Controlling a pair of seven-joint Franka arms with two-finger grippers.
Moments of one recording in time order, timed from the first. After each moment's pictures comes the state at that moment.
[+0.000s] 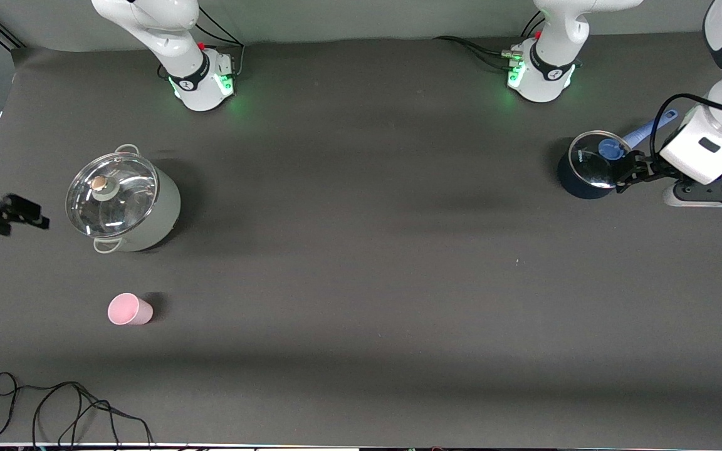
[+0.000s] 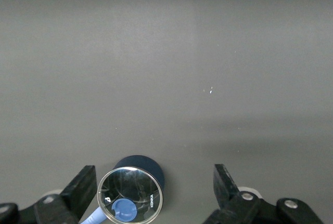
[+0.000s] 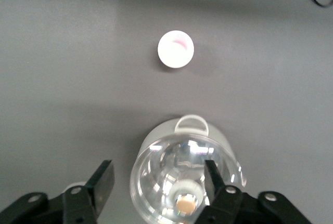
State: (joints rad) left arm -0.02 -0.03 -0.10 -1.73 0.08 1.70 -0.08; right arm -0.22 0.10 0.05 -1.57 0.03 1.63 -0.25
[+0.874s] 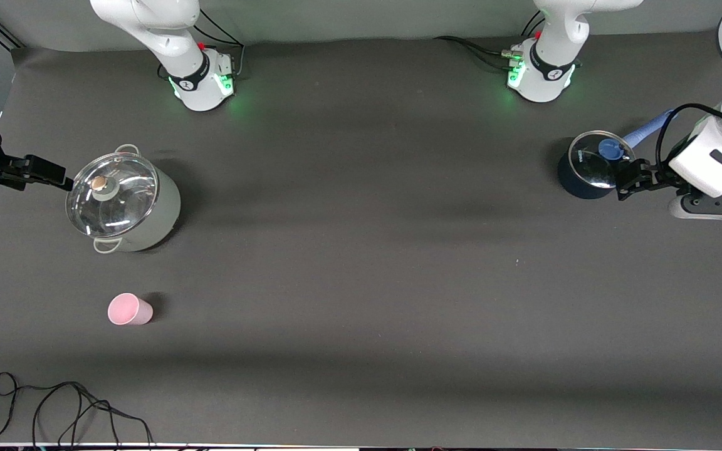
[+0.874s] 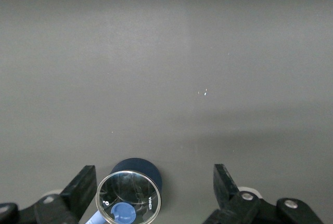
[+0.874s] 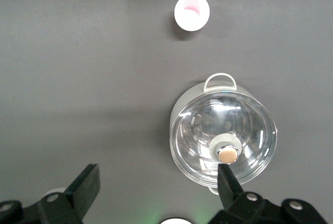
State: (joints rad) left arm -0.02 0.03 -0.08 -1.63 0.05 1.65 -0.03; right arm -0.13 0.00 0.05 -1.62 0.03 1.53 -0.01
